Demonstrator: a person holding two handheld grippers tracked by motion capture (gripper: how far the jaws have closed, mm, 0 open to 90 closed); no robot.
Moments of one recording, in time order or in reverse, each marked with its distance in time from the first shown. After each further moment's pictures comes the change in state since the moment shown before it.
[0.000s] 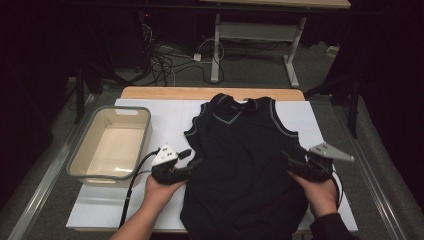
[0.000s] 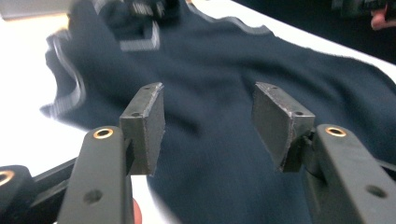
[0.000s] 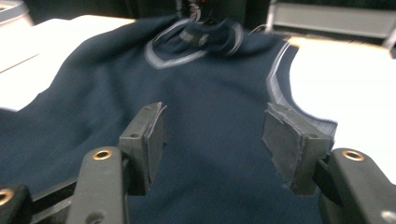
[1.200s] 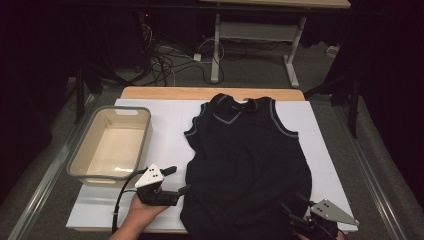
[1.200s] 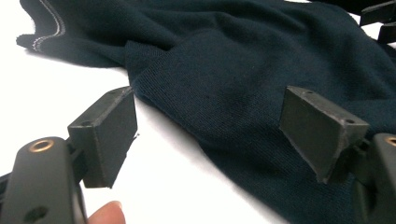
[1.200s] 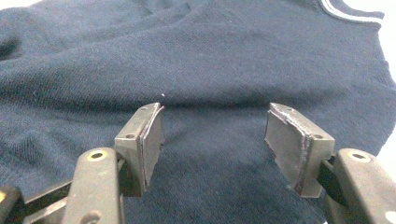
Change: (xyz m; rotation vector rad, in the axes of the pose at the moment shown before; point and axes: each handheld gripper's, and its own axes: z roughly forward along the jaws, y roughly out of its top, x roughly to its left) left arm 0.005 -0.033 -0.021 0.019 -0.077 0.052; right arm 0.043 -0.094 -0.065 0.063 0.019 -0.074
